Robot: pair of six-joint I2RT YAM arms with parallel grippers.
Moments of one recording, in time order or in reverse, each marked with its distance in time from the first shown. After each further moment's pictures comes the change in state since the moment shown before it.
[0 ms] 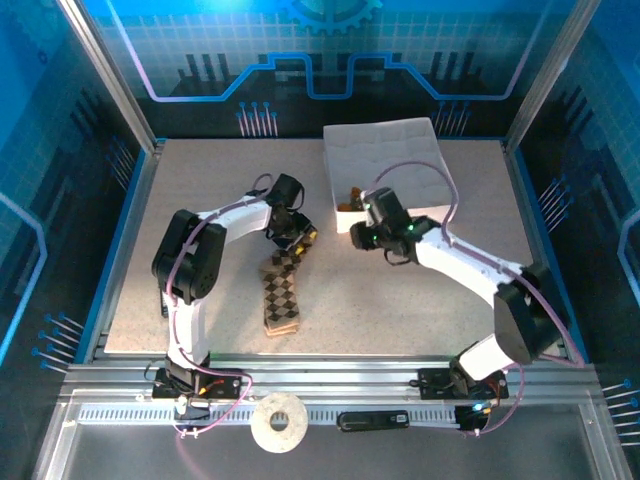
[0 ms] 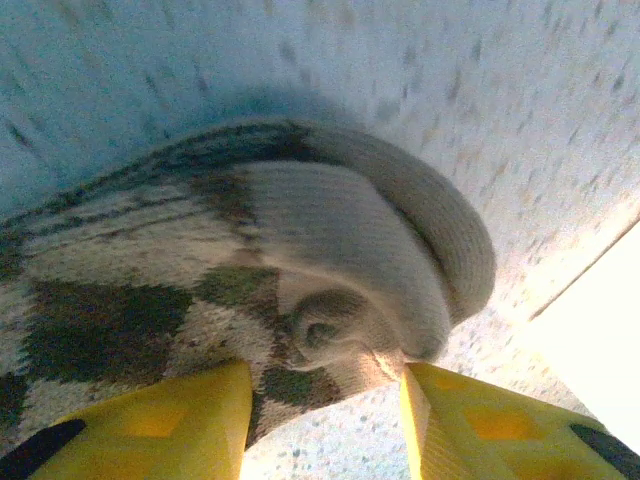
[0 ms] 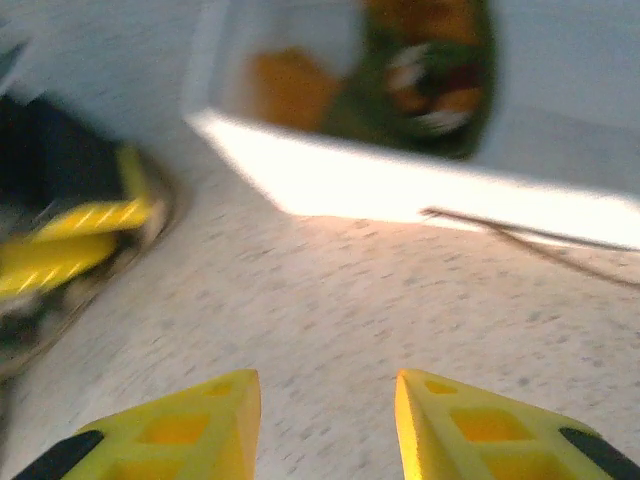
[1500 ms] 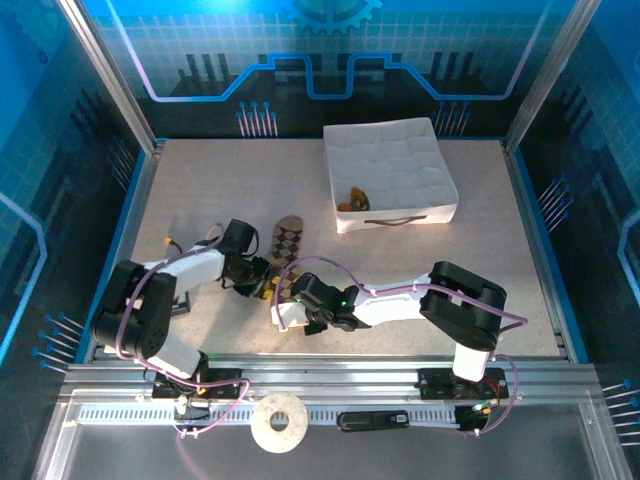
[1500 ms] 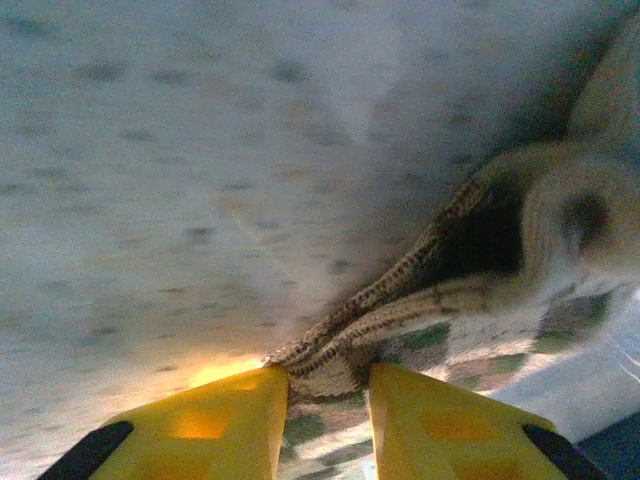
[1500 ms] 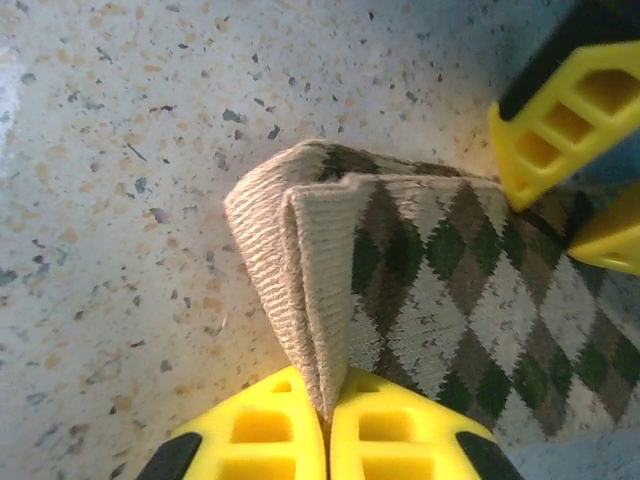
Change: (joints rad) left arm 0.105 -0.462 -0.637 0.119 0.151 -0.044; right arm 0.530 0.297 -0.128 0.381 -0.028 -0.973
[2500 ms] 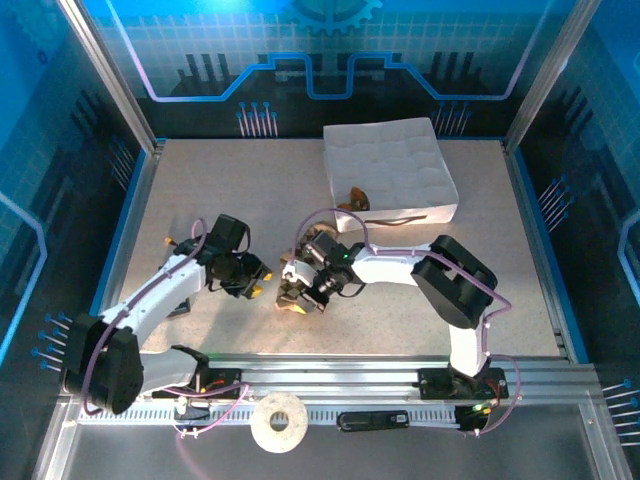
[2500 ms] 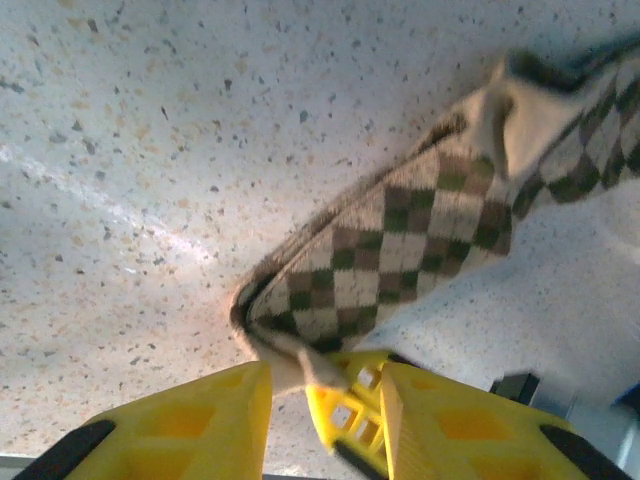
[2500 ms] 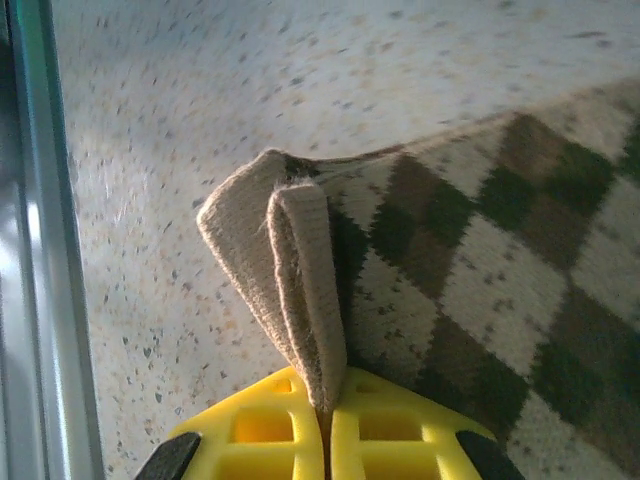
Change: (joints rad) left arm -0.038 -0.320 0.060 -0.323 -0.109 0.057; right arm -0.284 0.132 0.223 -0.306 -0.620 0.591
